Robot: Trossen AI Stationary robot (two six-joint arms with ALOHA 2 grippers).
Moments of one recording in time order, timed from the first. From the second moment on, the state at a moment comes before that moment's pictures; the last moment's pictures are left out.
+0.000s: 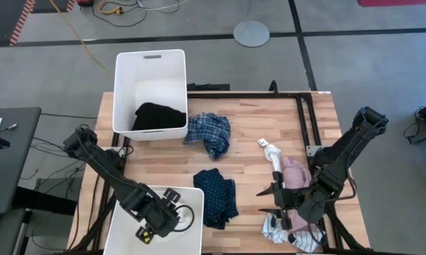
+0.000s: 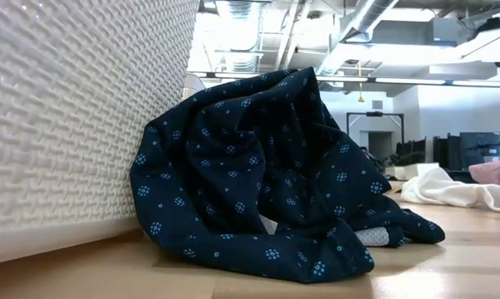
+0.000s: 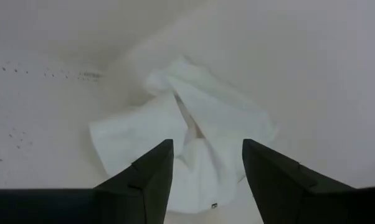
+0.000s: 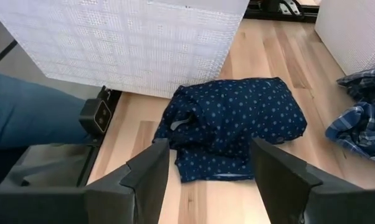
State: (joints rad) left arm -0.71 1.67 1.50 -1.03 -0.03 -0.14; right arm 0.85 1.27 0.96 -0.38 0.65 0.48
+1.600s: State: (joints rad) left arm -0.64 1.57 1.99 -1.22 -0.53 0.17; right arm 0.90 1.64 0.96 -0.41 0.12 1.02
